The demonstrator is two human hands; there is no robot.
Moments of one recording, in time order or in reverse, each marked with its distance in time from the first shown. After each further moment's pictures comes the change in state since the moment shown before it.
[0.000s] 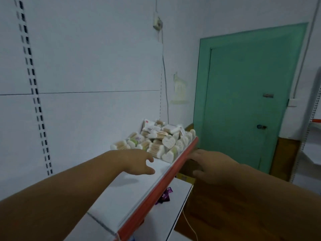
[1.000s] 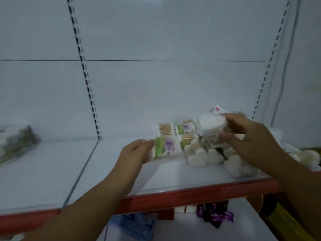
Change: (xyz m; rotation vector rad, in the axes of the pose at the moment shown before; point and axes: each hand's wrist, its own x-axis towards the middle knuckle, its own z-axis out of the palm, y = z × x) left_hand 0.096 0.064 0.063 -1.314 1.242 -0.708; right_hand 0.251 0.131 0.048 0.930 0.352 -0.703
